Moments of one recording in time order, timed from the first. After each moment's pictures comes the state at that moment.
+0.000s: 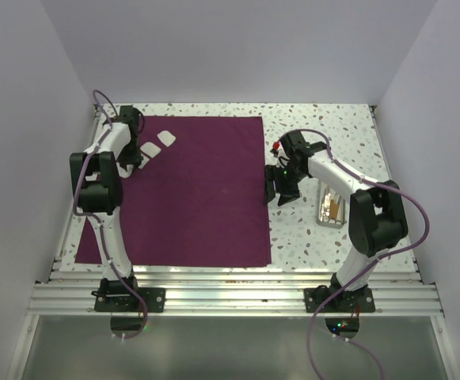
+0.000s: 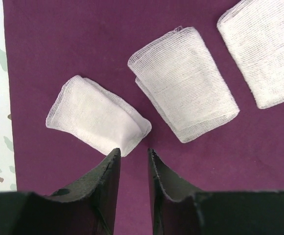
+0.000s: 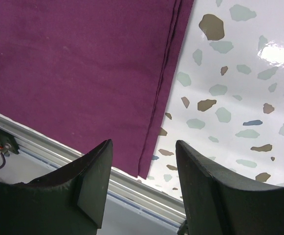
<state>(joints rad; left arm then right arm) 0.06 2.19 1.75 -0.85 -0.31 -0.20 0.37 1.75 1.29 -0.86 -0.32 0.31</state>
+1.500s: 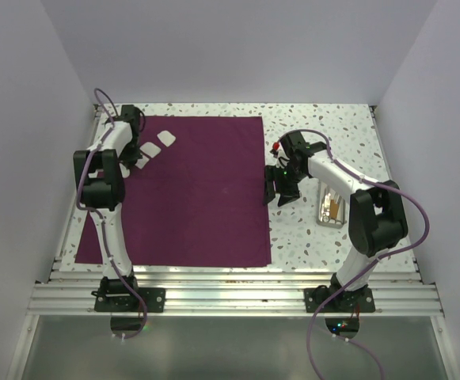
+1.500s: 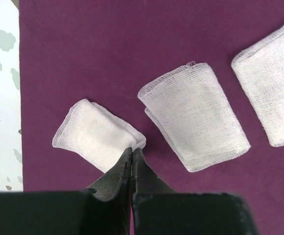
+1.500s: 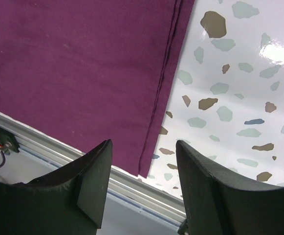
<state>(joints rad) 0.06 2.26 1.83 -0.85 -0.37 -0.20 0.37 1.75 1.29 -0.86 -0.33 0.31</state>
